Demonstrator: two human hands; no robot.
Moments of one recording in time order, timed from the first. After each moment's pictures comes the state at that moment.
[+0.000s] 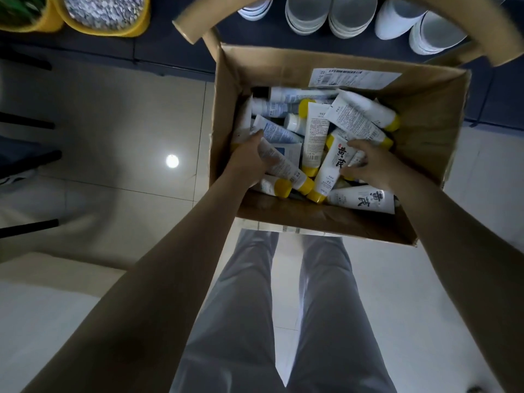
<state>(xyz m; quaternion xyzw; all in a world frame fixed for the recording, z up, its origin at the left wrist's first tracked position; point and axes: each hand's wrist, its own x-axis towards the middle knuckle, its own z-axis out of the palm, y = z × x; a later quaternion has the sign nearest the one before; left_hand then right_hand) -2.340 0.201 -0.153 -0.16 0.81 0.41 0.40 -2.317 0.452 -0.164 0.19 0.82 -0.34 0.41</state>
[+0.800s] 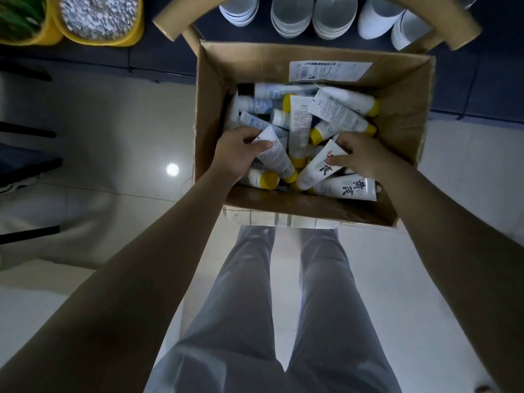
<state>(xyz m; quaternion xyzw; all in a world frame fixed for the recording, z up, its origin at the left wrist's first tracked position) -2.328 0.211 -0.135 -0.17 0.78 0.51 0.32 -2.310 0.457 -0.157 0.13 0.84 -0.35 0.38</state>
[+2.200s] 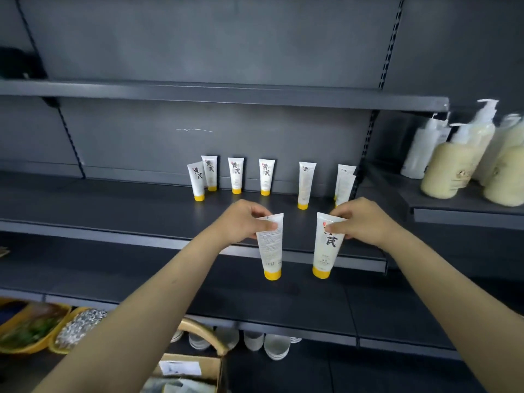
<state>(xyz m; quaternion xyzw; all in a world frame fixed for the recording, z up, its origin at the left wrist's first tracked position) -2.385 0.563 0.386 0.20 0.84 0.50 0.07 -2.328 0.812 0.413 -0.01 0.94 -0.34 -0.05</state>
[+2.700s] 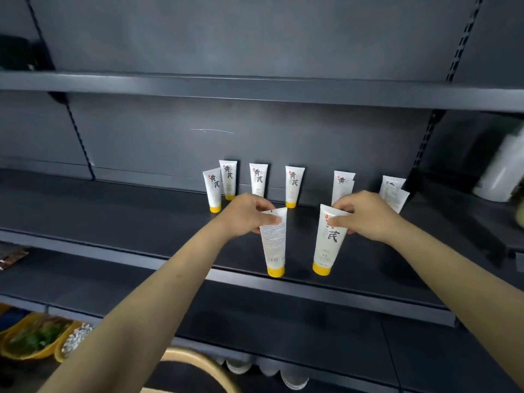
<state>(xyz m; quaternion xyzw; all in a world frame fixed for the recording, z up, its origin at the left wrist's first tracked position) -2.514 0.529 0.382 0.18 0.85 0.49 0.05 -2.473 0.774 0.407 -0.06 0.95 -0.30 -0.07</state>
